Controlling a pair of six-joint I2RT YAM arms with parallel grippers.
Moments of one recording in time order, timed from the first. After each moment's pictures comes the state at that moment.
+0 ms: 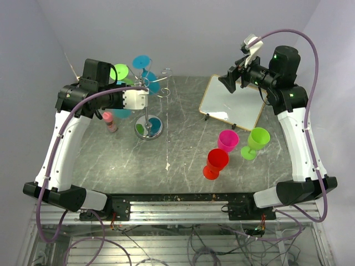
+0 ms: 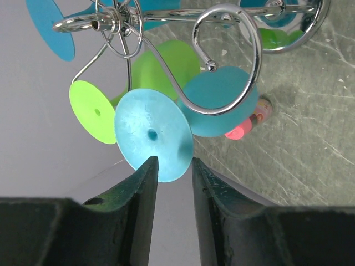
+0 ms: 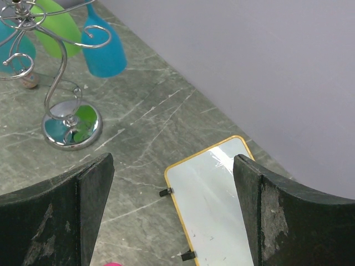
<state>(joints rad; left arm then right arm) -0.31 1.38 1.84 -1.21 0.10 1.34 0.18 1.42 1.78 -0.58 -0.54 -0.35</state>
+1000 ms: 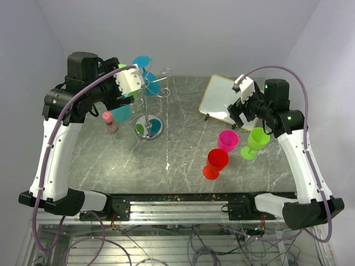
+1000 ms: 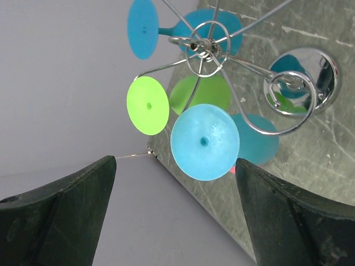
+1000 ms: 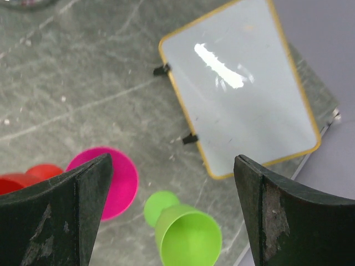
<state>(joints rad) -0.30 1.34 1.94 -1.12 0.14 1.04 0.18 1.20 1.43 -0.79 -0.30 -0.58</state>
